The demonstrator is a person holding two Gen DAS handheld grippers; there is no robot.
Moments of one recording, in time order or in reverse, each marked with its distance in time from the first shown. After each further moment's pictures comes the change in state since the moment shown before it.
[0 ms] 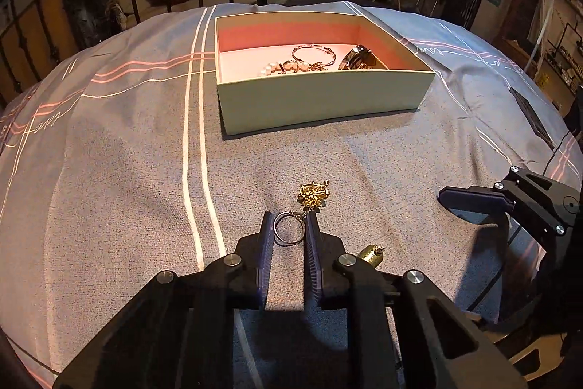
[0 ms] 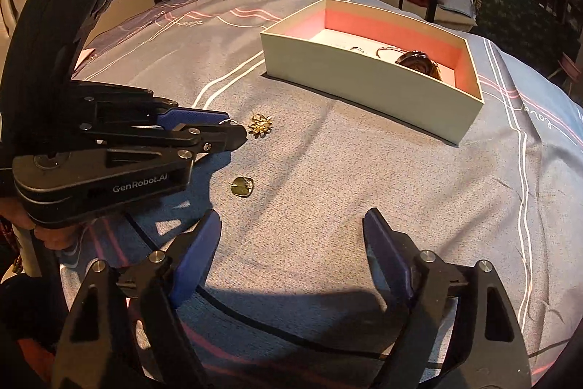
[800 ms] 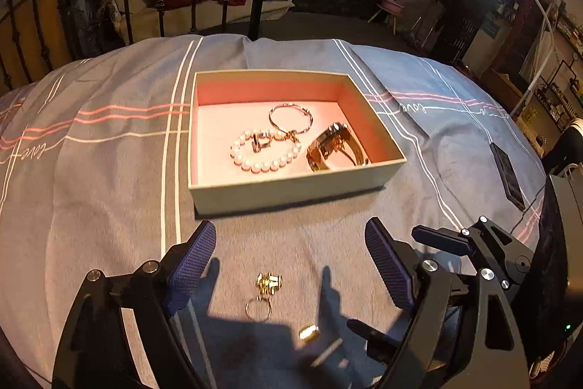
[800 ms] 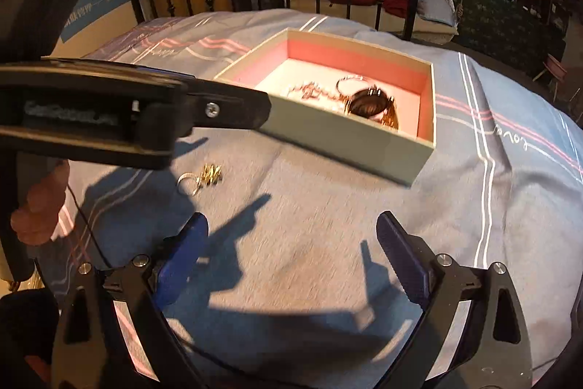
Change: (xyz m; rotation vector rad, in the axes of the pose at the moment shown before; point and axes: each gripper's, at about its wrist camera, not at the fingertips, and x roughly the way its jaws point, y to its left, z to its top) left arm -0.019 -0.011 0.053 -0.081 -0.029 -0.077; right arm -0.011 -0.028 0.016 0.040 -0.041 -0.066
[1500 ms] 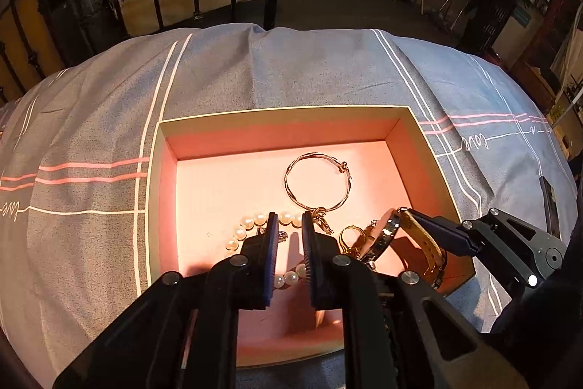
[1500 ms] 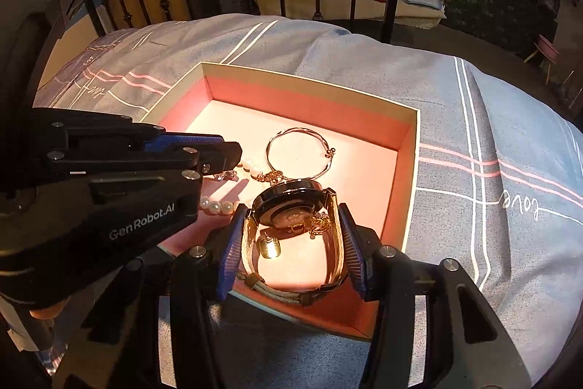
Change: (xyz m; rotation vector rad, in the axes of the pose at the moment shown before) left arm 0.098 0.007 0.103 -0.024 0.110 0.081; right arm 0.072 -0.071 0.099 0.071 0.048 -0.042
